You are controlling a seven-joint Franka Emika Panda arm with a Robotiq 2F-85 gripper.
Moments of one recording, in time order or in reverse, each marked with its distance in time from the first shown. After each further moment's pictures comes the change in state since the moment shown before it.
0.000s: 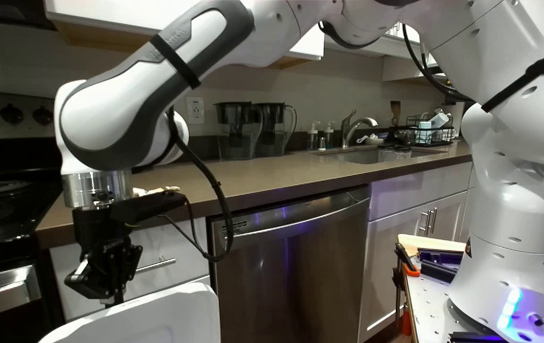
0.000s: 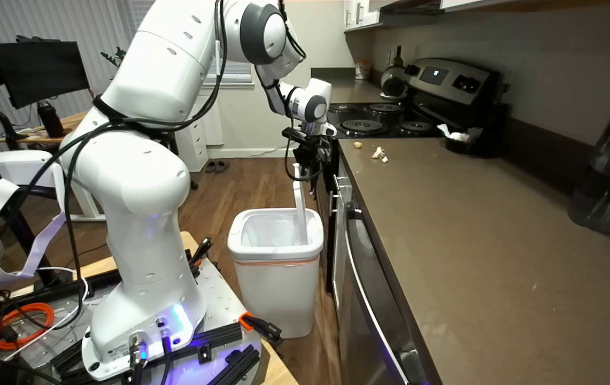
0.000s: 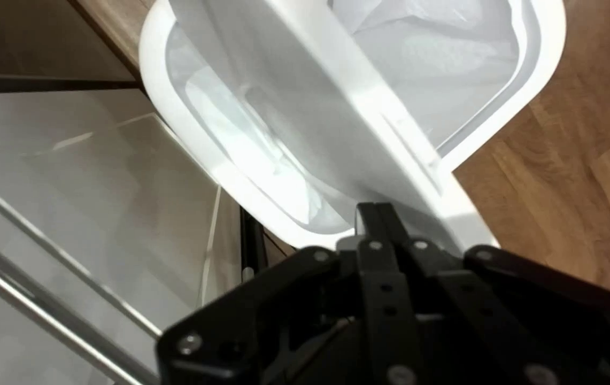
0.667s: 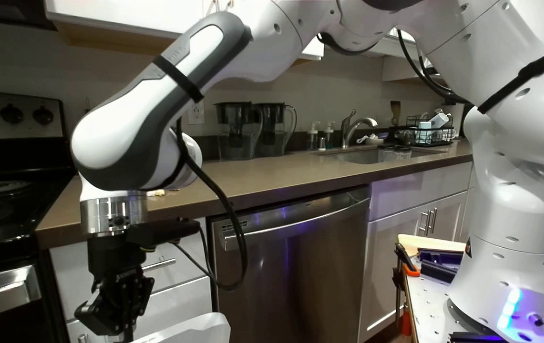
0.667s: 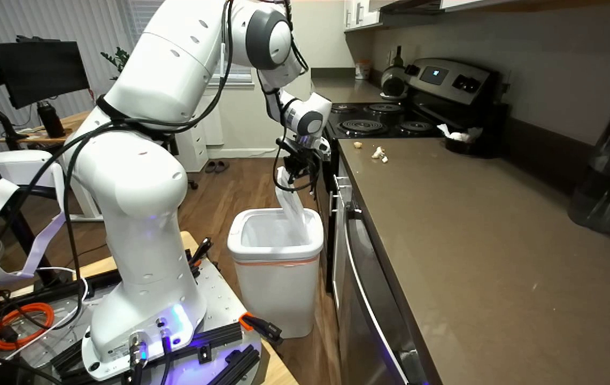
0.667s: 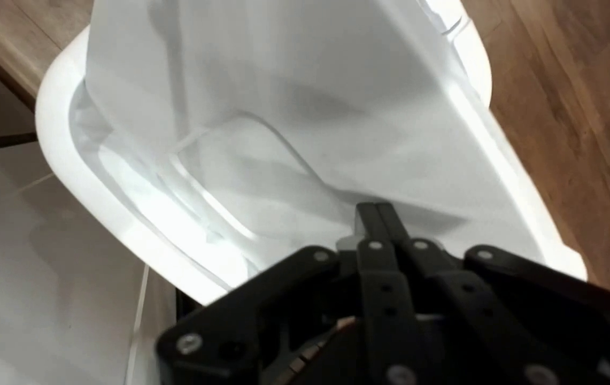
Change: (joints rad) arm -0.051 0.024 0.070 -0.085 0.161 0.047 -0.107
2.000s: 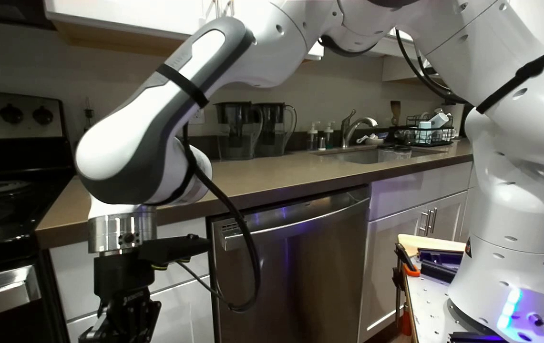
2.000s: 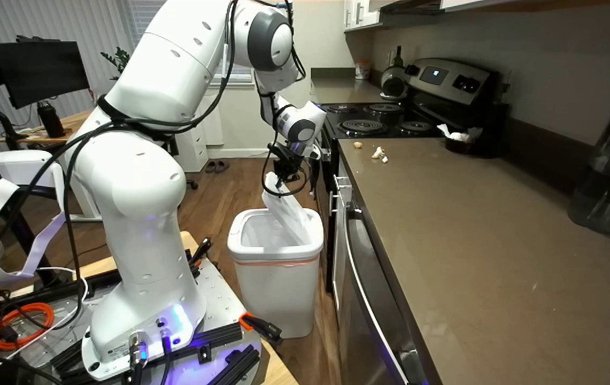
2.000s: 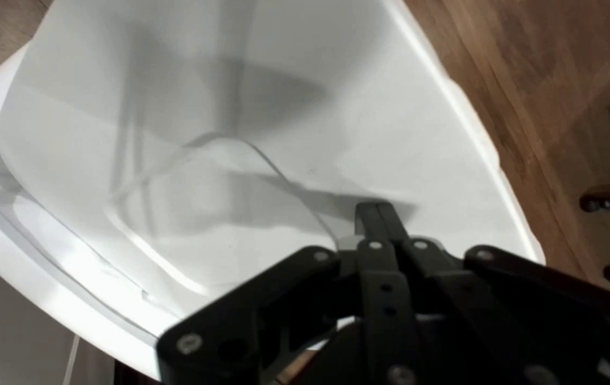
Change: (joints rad) arm -0.026 0.003 0.060 -0.073 0.095 0.039 -0.086
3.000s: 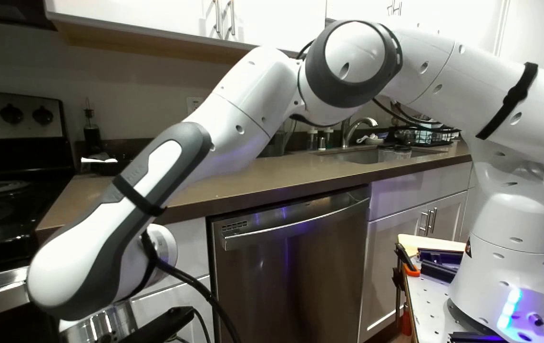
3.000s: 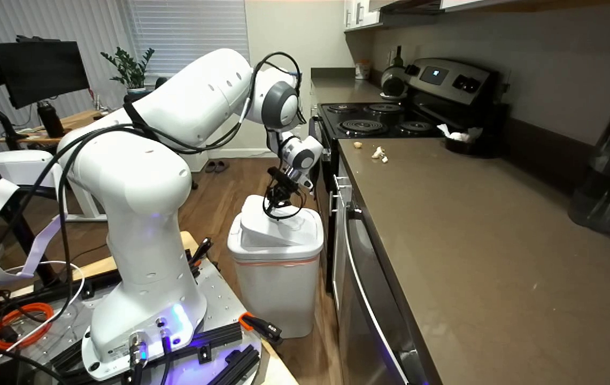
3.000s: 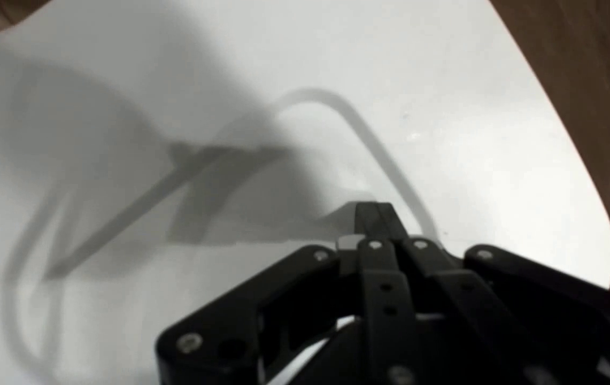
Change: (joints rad) arm 0.110 0.419 -0.050 0.434 -0.067 -0.293 0.034
